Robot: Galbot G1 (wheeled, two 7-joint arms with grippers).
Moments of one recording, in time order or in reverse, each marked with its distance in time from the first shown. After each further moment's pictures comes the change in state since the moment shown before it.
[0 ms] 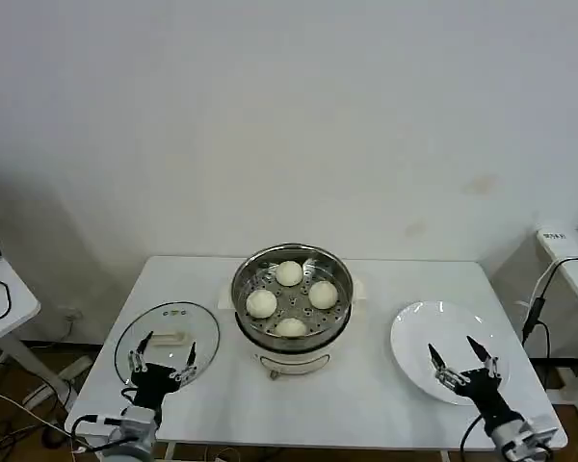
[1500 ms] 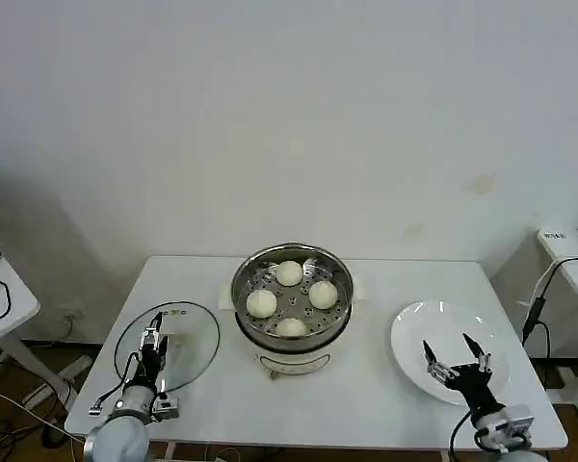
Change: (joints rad) left arm -0.305 0.124 0.051 0.512 1.050 -0.130 -0.145; right arm 0.049 0.046 -0.029 0.002 -0.145 -0.068 0.095
